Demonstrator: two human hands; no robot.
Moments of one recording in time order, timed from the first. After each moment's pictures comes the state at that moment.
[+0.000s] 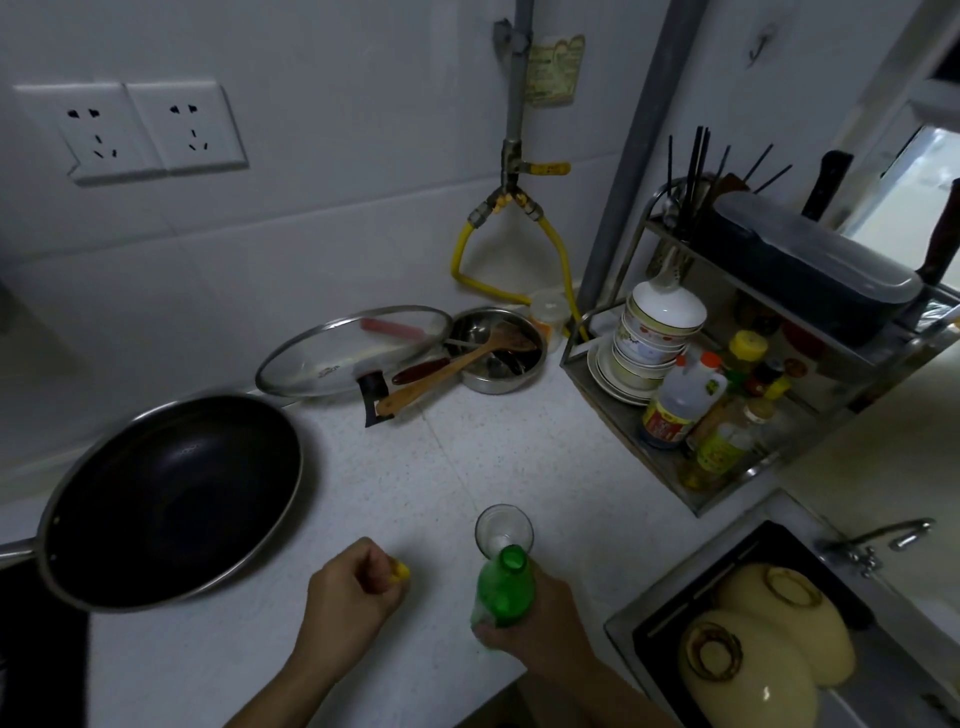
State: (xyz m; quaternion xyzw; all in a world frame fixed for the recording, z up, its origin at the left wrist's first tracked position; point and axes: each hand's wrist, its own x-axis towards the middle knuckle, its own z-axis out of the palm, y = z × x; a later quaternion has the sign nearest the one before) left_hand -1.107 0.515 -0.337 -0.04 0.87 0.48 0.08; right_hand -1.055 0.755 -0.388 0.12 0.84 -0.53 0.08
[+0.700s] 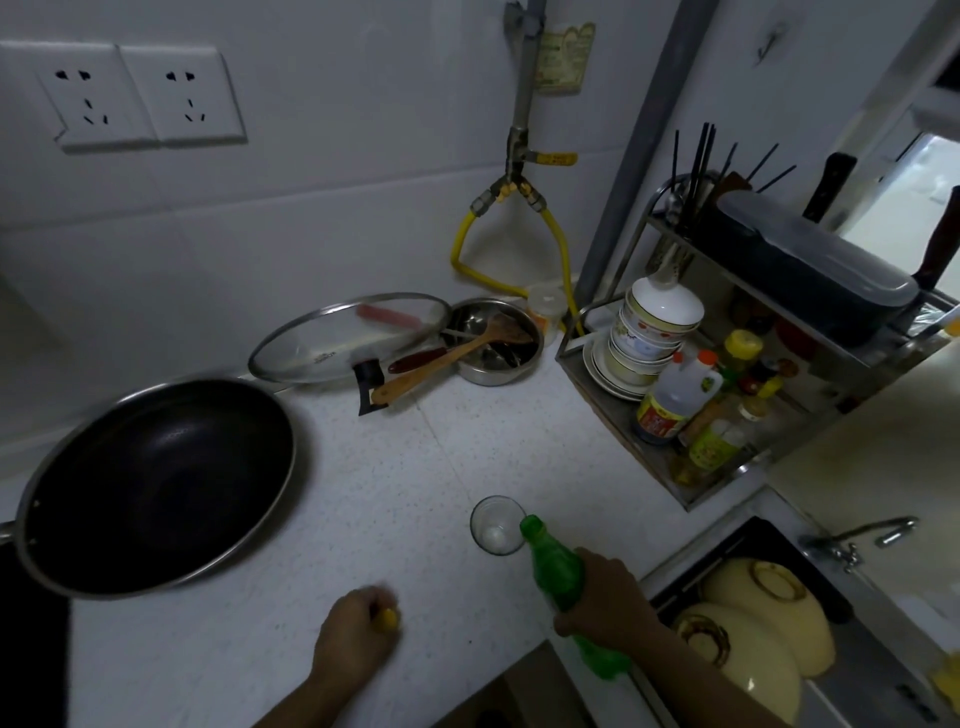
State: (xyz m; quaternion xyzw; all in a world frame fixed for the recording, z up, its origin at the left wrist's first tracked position) left_hand -1.087 0.516 -0.423 -0.09 0.90 0.37 0.22; right_hand -1.059 0.822 -0.363 0.14 0.93 -0.26 0.20
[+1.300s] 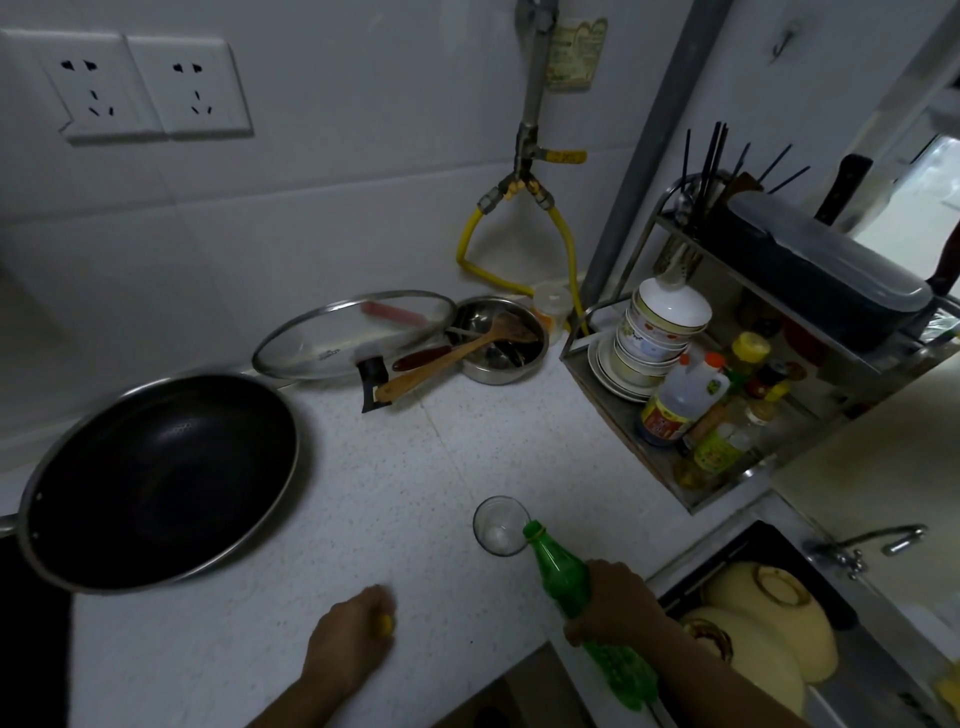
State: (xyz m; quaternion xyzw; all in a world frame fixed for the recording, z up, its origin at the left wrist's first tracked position) left_hand -1.089 0.501 -0.421 0.02 0.93 0.29 0.24; right_hand -1.073 0.837 -0.372 0.15 0.92 -0.17 0.31
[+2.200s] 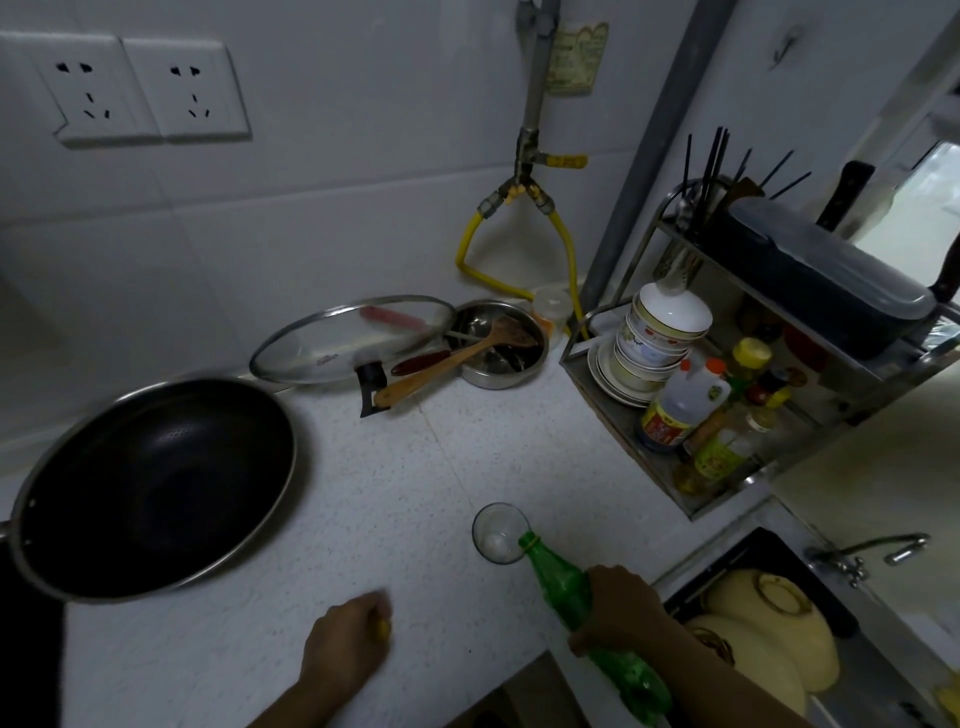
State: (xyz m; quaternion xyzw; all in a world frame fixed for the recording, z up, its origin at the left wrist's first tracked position) left_hand -1.097 0.504 -0.426 0.00 0.94 0.26 0.22; right_hand -1.081 0.840 -0.368 0.13 0.92 -0.09 0.36
